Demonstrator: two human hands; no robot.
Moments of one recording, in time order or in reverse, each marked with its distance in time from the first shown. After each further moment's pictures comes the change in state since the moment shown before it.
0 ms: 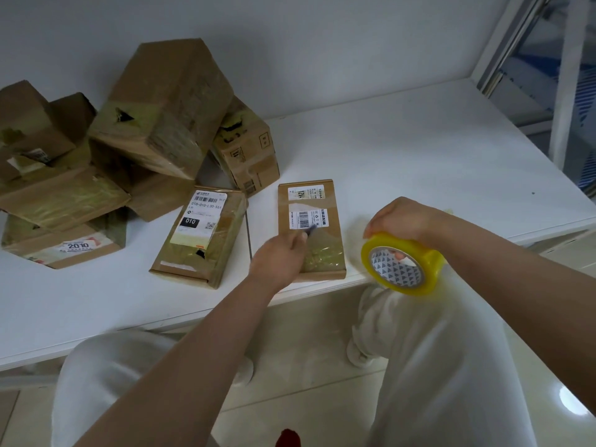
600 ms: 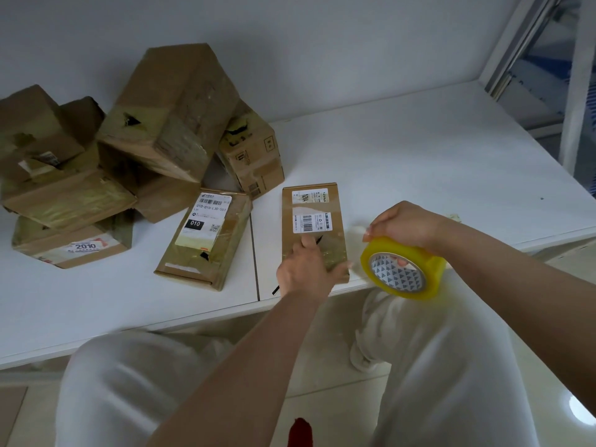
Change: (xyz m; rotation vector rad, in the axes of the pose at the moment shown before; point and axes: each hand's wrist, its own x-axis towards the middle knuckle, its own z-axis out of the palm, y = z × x) left_hand -0.003 0.027 0.045 0.317 0.129 -0.114; right_hand 0.003 0.002 0.001 0.175 0.018 -0.014
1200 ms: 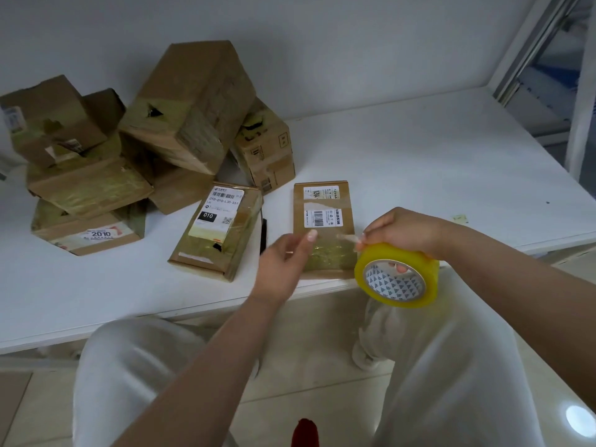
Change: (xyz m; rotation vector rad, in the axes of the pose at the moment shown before) left_hand -0.032 -0.056 -0.041 -0.905 -0.014 -0.018; right_hand -0.018 -0.017 0.014 -0.045 -0.151 -0.066
